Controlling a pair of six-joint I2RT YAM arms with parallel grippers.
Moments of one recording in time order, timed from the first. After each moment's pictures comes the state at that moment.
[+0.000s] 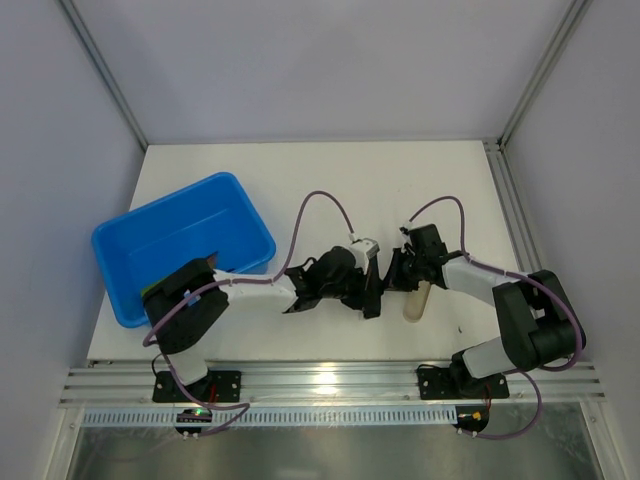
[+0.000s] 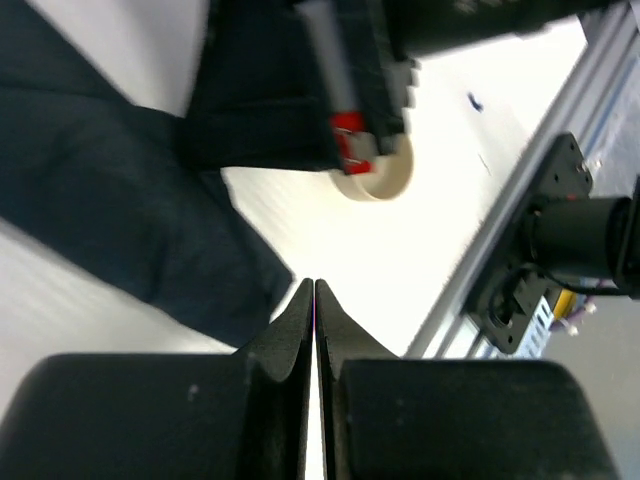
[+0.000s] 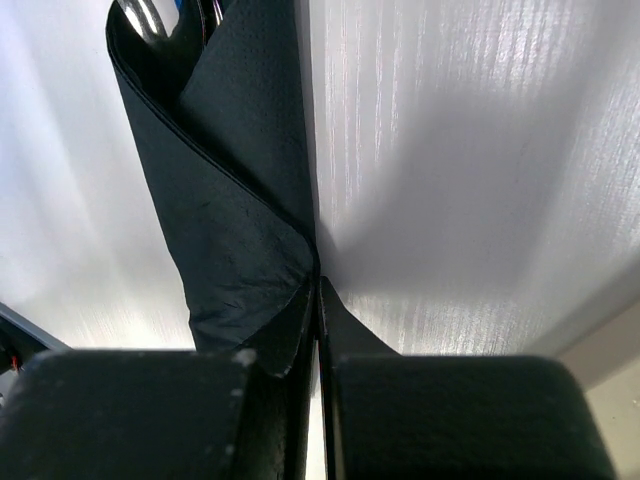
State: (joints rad) left arm -1.02 1.74 0.92 0.24 0.19 -0.59; right arm 0.32 1.45 0.60 -0.17 -0.34 0.52
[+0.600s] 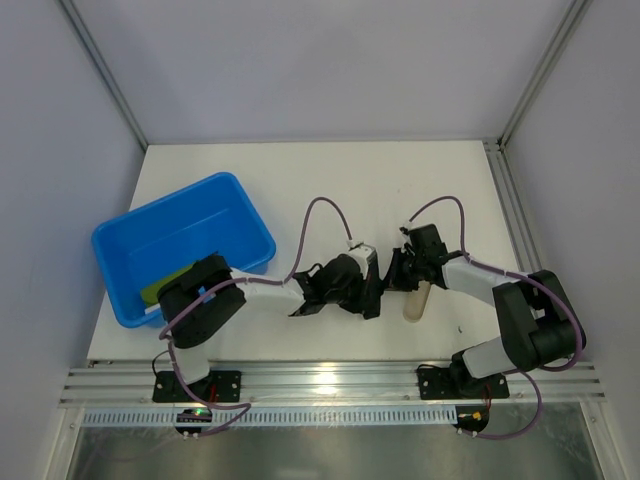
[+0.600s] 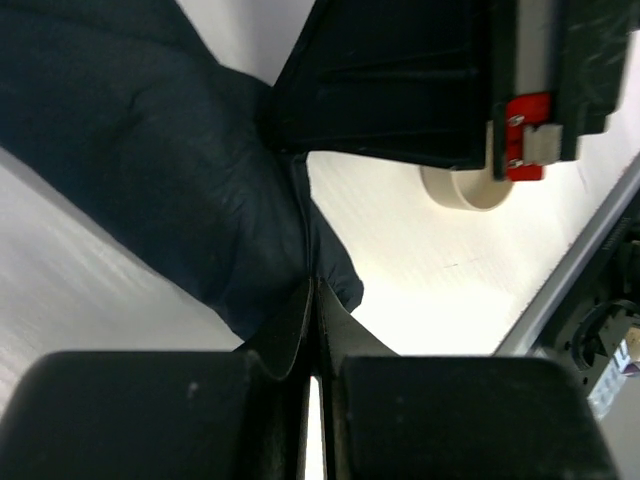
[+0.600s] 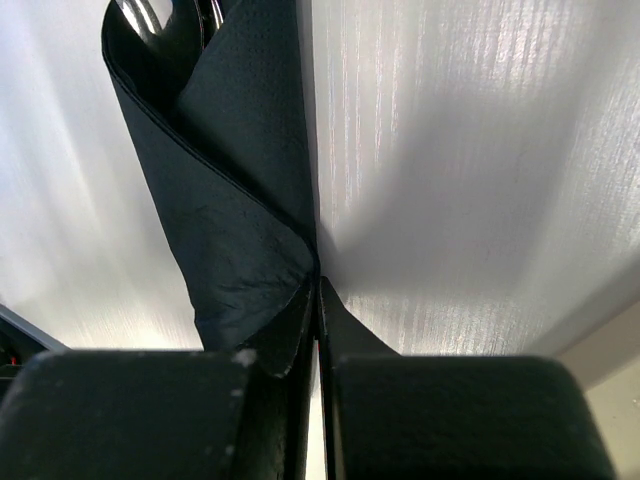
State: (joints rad) left arm -1.05 1.82 0.93 0.24 0.08 -0.60; right arm 0.32 1.45 0.60 -0.17 -0.33 0.52
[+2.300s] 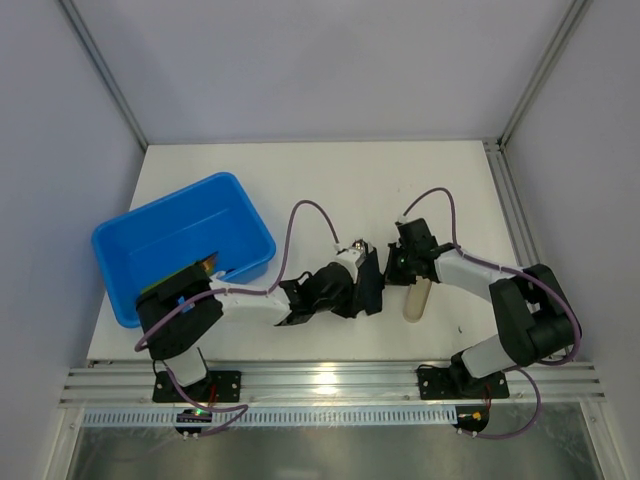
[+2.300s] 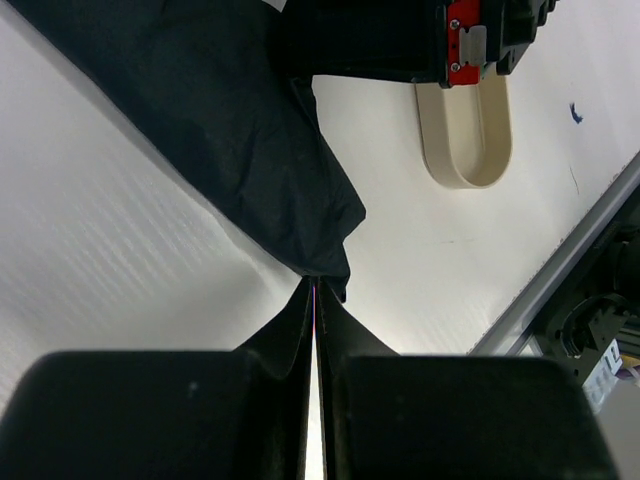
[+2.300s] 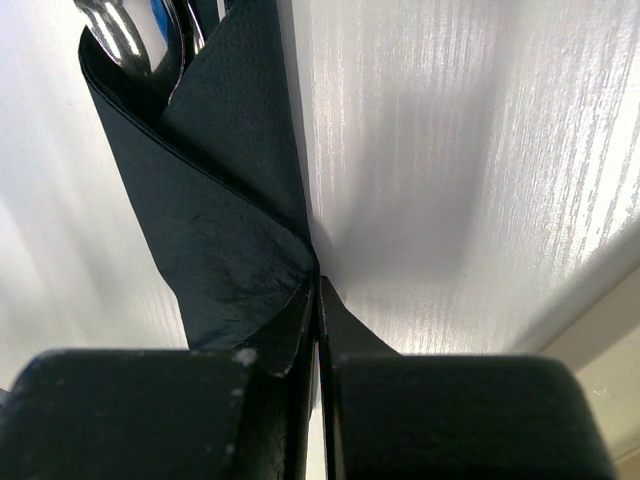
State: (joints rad) left arm -1.09 1.69 0.81 0.24 -0.04 -0.65; right arm 0.38 1.48 0.68 -0.24 -0.16 0.53
